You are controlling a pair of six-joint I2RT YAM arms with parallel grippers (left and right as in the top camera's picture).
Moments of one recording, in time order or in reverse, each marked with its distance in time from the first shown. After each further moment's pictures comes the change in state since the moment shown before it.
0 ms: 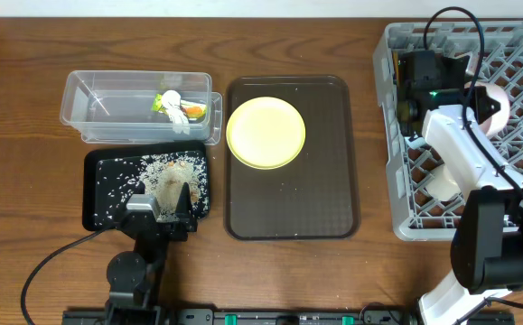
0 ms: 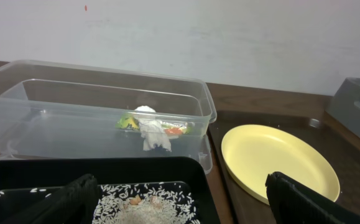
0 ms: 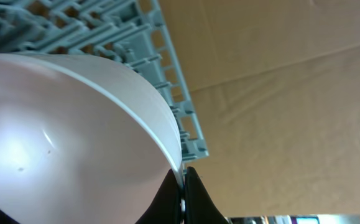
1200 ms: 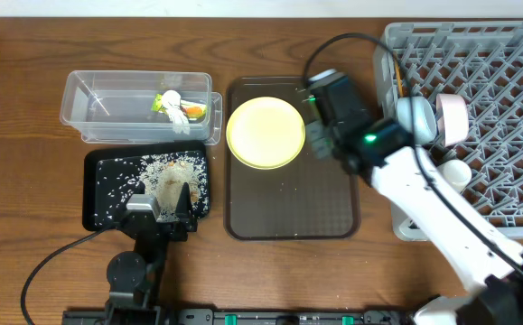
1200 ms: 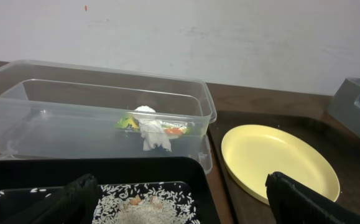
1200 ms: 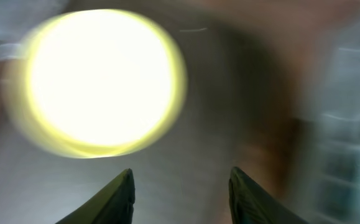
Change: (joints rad) left arm 0.000 0.000 0.000 0.000 0.000 0.000; right arm 0.481 -0.221 0.000 -0.075 -1.129 0.122
